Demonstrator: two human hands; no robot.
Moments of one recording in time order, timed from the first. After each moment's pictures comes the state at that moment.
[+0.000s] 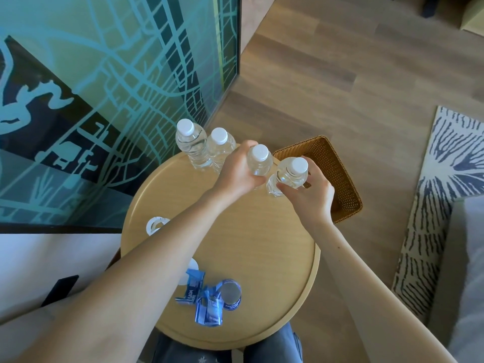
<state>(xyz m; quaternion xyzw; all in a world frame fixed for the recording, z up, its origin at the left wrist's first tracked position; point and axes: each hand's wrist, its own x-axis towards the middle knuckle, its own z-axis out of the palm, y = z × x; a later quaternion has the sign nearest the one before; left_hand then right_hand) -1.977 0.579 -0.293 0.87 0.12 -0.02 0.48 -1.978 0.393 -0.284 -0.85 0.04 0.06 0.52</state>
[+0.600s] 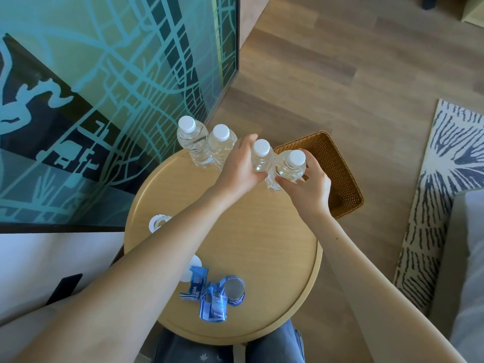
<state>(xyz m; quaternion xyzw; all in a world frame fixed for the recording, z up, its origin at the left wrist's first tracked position) -1.980 0.578 -0.287 0.91 0.09 0.02 0.42 -1.977 0.406 -0.280 -0.84 0.02 0.05 0.54</state>
